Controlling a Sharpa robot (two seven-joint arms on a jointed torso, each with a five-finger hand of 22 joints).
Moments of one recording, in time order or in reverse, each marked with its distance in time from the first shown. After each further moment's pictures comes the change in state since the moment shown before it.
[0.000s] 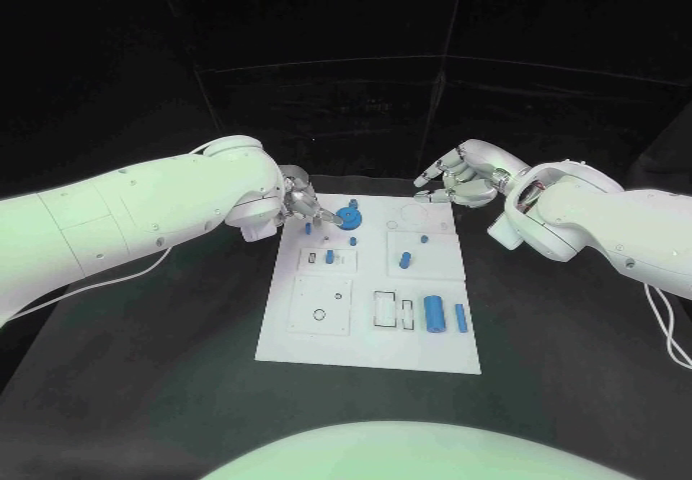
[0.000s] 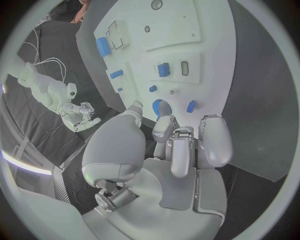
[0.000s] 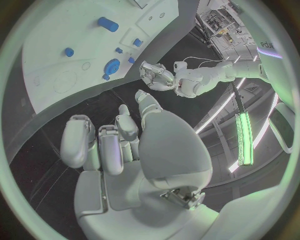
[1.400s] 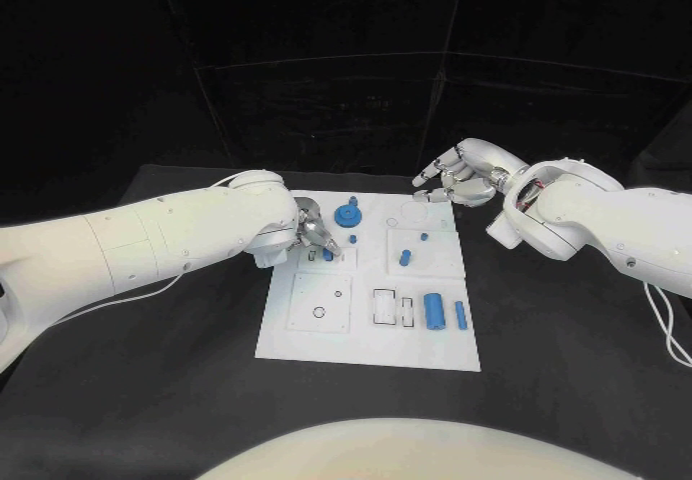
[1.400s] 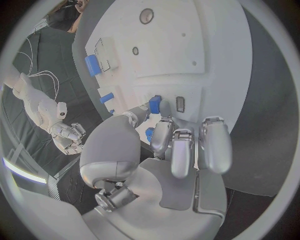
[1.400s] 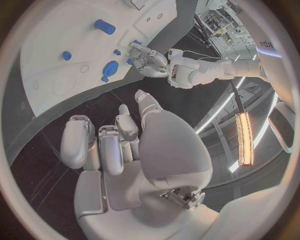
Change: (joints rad) left arm -0.059 0.058 -0.077 -0.032 -0.002 -0.004 0.004; left_hand -0.030 -0.016 0.513 -0.187 0.054 0.060 -0.034 0.049 0.017 0.070 -0.026 0.083 0.101 0.003 -0.004 0.000 0.000 0.000 0.020 -0.009 0.059 0.067; right arm 0.000 -0.002 0.000 0.015 -0.001 0.006 -0.010; right_hand 0.000 0.000 0.005 -0.005 0.000 0.000 0.000 0.000 0.001 0.000 0.000 0.000 0.004 0.000 0.000 0.006 0.000 0.000 0.003 0.003 0.004 0.009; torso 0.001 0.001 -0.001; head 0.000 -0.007
